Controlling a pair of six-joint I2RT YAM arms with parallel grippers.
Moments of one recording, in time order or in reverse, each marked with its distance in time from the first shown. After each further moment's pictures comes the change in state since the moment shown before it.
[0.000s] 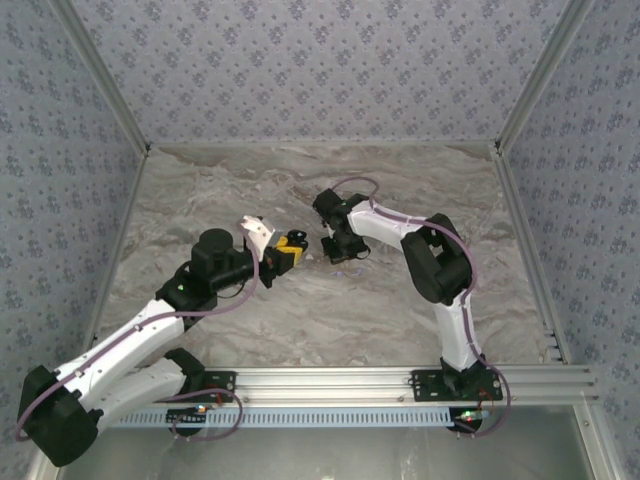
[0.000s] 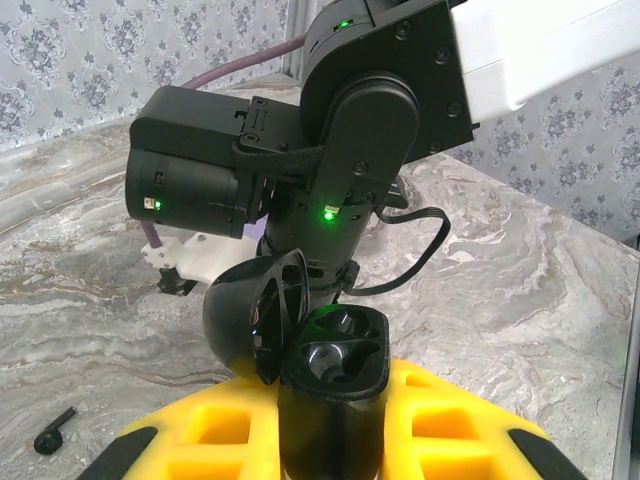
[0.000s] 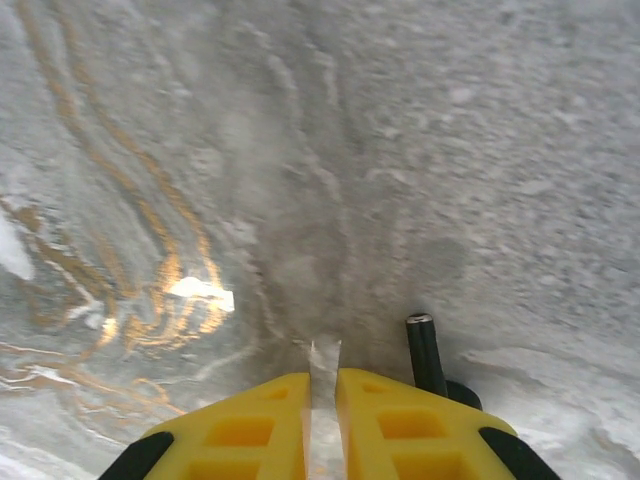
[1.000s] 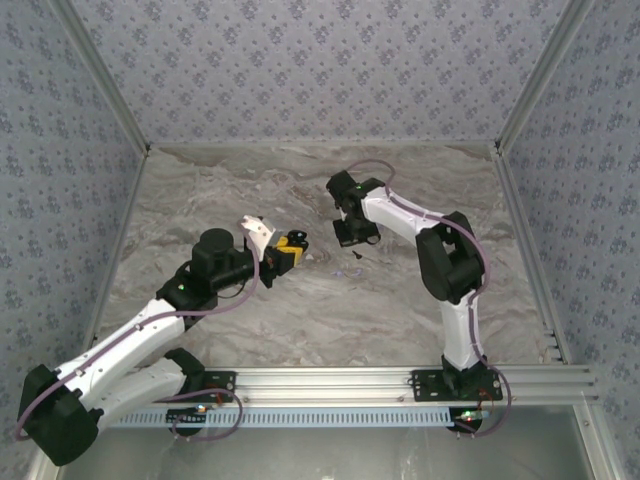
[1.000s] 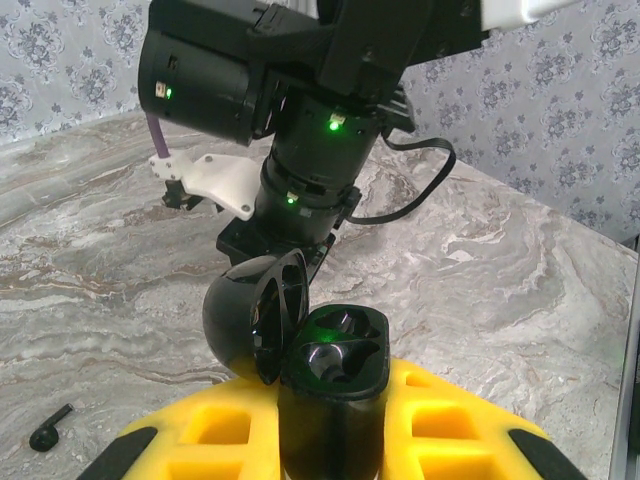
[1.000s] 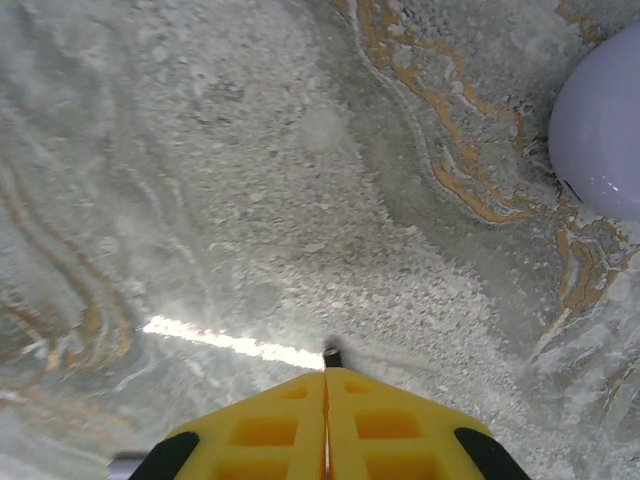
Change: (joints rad) left arm 0.000 0.005 0.000 0.000 0.001 -0.007; right arm -0.076 -0.027 0.079 -0.062 0.069 -0.038
